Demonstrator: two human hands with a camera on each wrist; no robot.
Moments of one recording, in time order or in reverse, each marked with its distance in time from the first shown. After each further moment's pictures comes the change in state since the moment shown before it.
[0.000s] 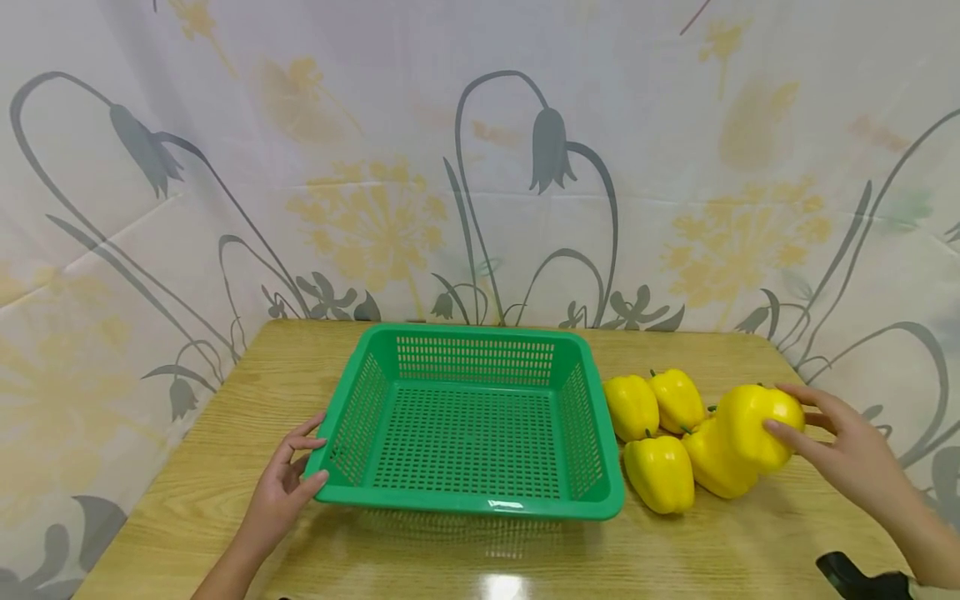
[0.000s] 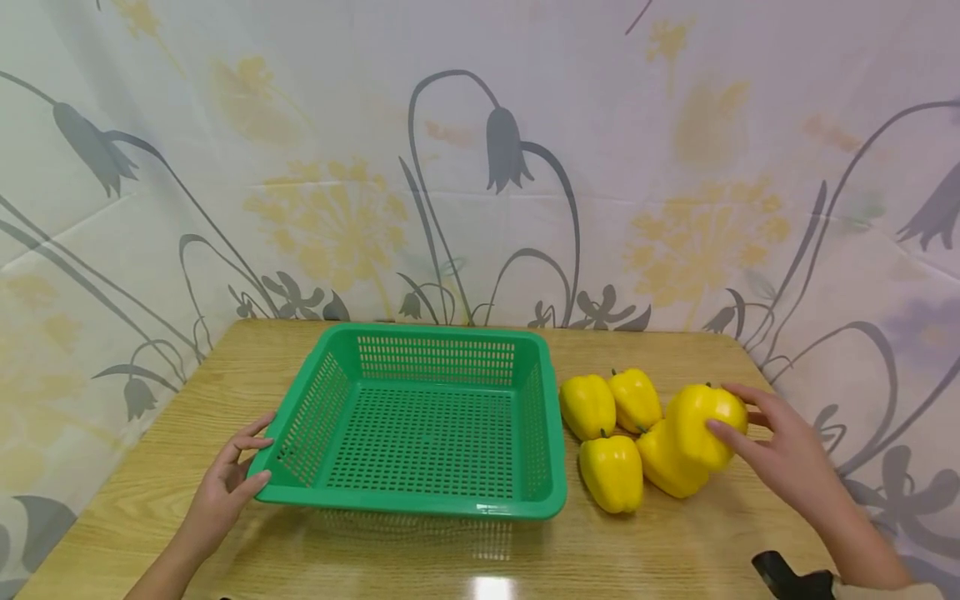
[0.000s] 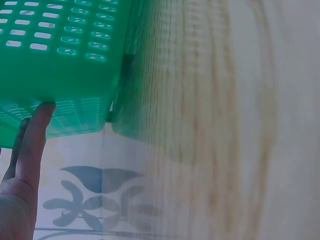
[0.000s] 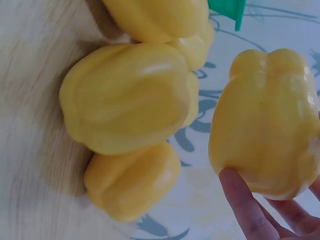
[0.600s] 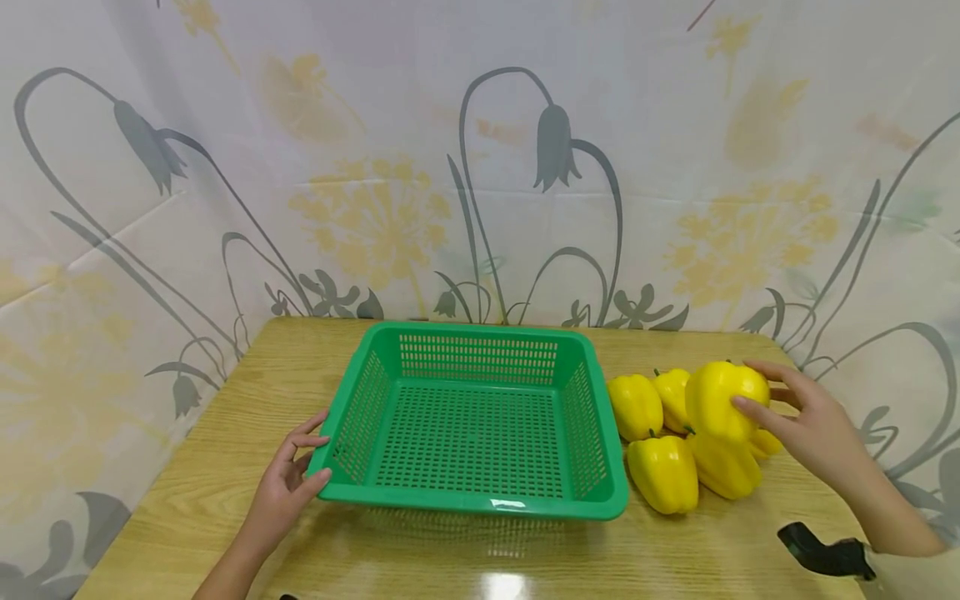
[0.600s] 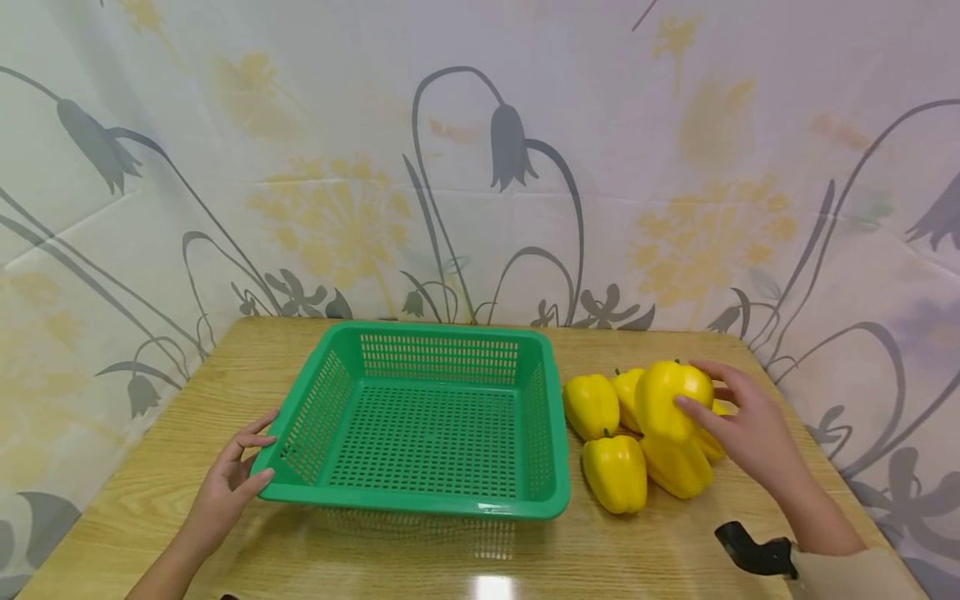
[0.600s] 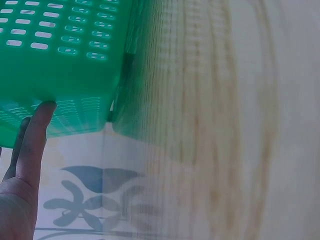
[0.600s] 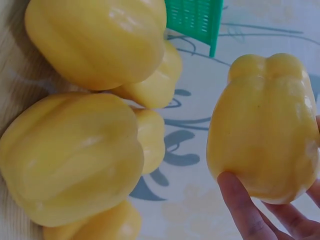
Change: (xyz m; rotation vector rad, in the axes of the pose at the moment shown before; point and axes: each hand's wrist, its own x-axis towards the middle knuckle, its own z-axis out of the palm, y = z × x) left_hand -0.001 -0.001 -0.001 0.016 -0.008 -0.005; right_hand 0.022 -0.029 0.009 0.080 -0.004 -0.070
